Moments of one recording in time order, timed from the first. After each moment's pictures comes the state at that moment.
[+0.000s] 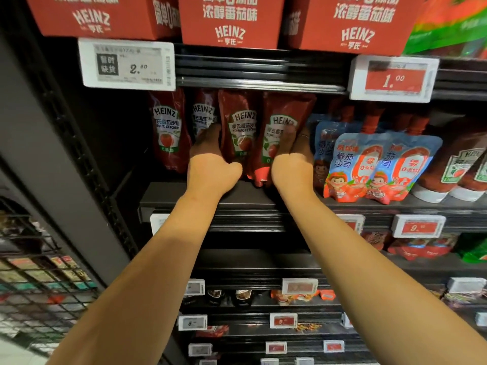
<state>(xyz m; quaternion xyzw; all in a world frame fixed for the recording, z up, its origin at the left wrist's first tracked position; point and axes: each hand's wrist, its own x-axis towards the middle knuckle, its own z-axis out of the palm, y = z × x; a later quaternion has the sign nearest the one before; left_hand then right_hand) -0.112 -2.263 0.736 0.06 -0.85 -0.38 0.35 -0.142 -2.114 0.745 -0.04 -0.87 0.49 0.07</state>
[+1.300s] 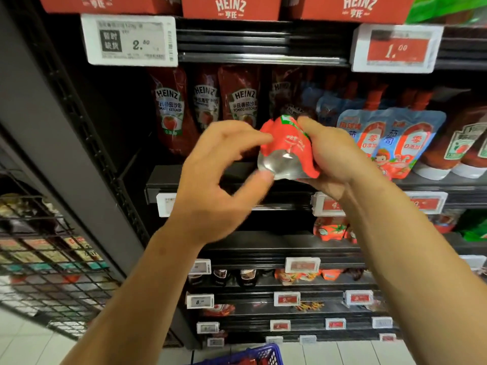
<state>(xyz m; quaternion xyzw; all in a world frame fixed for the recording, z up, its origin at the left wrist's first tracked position) 0.009 -2.233 0.754 -0.23 -0.80 -0.37 0.42 -0.082 -2.063 0.790 0.04 -0.65 0.75 -0.13</state>
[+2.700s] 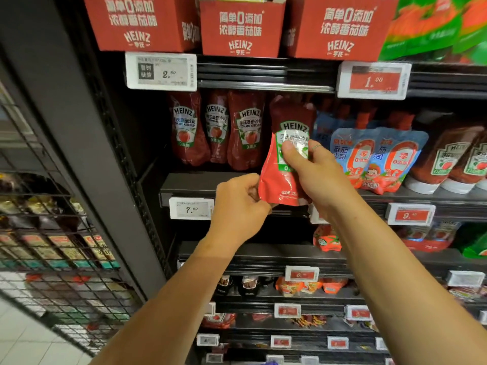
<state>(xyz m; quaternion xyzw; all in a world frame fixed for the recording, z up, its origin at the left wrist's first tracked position) -0.012 -2.205 0.713 -0.01 -0.83 -0.51 0.25 -0.073 -2.061 0.767 0.15 -0.73 0.67 0.01</state>
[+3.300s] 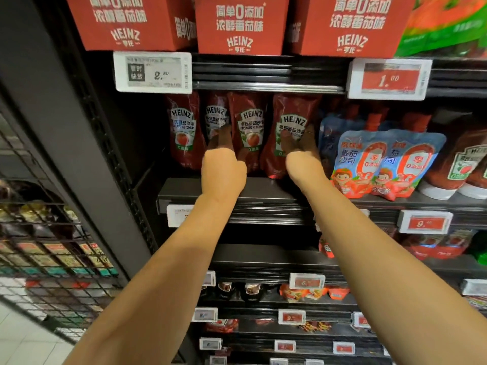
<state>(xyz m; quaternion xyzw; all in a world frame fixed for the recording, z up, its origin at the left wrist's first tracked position) -0.088 -2.243 0.743 0.14 -0.89 -0.29 0.32 -0.168 -2.099 0.741 0.06 -0.82 0.57 0.05</state>
